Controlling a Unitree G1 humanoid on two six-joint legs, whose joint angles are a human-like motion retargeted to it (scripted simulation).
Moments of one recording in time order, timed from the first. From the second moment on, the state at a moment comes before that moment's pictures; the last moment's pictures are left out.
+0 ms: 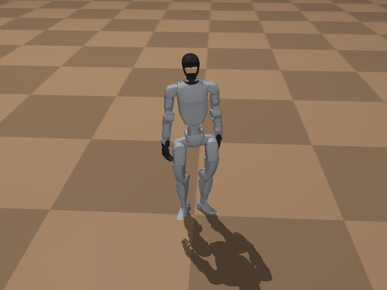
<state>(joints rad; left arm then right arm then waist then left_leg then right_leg) 0.09 0.08 0.09 1.53 0.27 0.07 -0.21 0.02 -0.16 0.16 1.52 -0.40 0.06 0.13 -0.05 -0.02 -0.13 0.05 -0.02 0.57 0.00 -0.31 -0.06 0.04 -0.11 -0.53 0.00 0.04 0.08</state>
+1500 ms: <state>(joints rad) 0.09 0.08 0.10 1.53 0.27 0.07 -0.20 0.02 -0.16 0.16 1.51 -0.41 0.06 0.12 -0.06 -0.02 -0.12 0.04 -0.02 0.56 0.00 -0.31 -0.05 0.04 -0.11 -0.53 0.01 0.03 0.08</state>
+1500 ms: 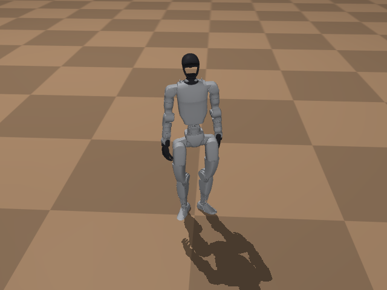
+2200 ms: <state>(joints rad) 0.09 0.08 0.09 1.53 0.27 0.07 -0.20 0.02 -0.16 0.15 1.52 -0.41 0.06 0.12 -0.05 -0.02 -0.12 0.03 -0.01 0.57 0.01 -0.31 -0.05 0.04 -0.11 -0.53 0.01 0.03 0.08</state>
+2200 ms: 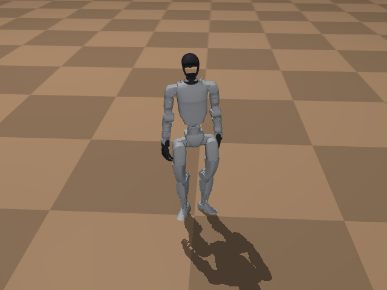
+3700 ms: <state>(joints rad) 0.09 0.07 0.11 1.53 0.23 0.07 -0.20 0.02 -0.16 0.15 1.52 -0.41 0.05 0.12 -0.04 -0.02 -0.11 0.01 -0.02 0.56 0.01 -0.30 -0.04 0.03 -0.11 -0.54 0.01 0.03 0.08</state>
